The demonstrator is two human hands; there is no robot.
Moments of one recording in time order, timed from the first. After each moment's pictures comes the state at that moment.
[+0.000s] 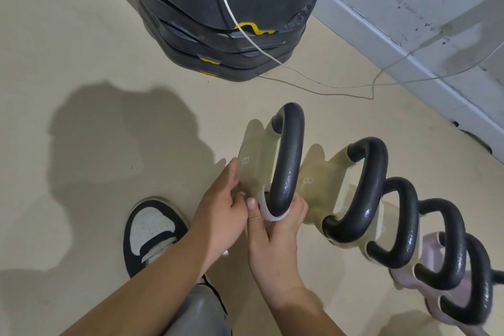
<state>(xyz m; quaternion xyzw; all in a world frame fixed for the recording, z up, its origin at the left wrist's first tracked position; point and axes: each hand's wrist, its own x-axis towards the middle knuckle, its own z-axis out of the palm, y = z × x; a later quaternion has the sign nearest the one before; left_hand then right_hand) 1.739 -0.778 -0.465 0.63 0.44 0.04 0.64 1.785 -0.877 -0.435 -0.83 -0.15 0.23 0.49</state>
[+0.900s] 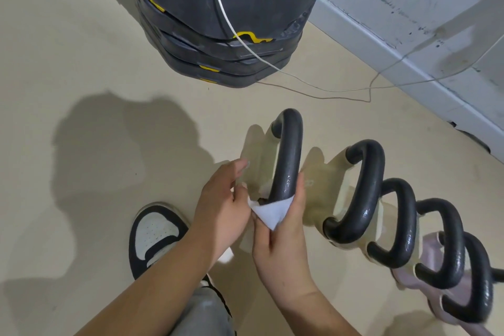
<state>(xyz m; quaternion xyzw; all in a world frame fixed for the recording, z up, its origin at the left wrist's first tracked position) 1.746 -0.768 -0.438 0.64 0.45 0.11 0.61 1.789 -0.882 -0.398 -0.83 -0.21 0.28 0.43</state>
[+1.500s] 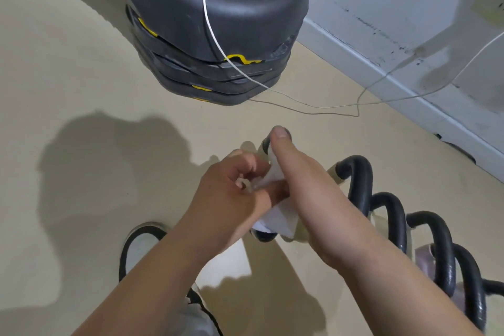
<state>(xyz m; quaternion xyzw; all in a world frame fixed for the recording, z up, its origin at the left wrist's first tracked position) 1.765 -0.740 -0.339 0.61 0.34 0.11 0.71 1.861 -0.810 -0.279 -0.79 -0.17 0.44 0.38</state>
